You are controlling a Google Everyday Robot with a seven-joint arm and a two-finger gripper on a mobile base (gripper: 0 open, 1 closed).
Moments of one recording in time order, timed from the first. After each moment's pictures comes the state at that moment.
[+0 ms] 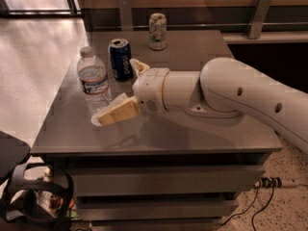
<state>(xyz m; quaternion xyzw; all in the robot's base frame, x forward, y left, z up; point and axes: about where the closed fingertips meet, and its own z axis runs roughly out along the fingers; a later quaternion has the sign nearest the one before) 0.520 0.091 0.904 -0.48 0.63 0.30 0.53</state>
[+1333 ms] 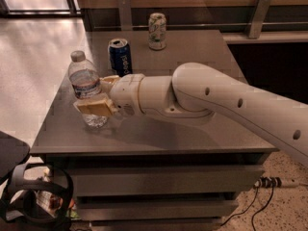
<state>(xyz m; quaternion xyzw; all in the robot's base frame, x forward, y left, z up) 0.517 0.151 0.885 -0.50 0.61 0.35 0.51</state>
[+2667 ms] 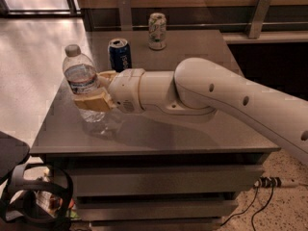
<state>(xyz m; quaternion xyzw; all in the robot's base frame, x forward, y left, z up) 0.511 0.150 0.907 -0.50 0.59 0.35 0.53</state>
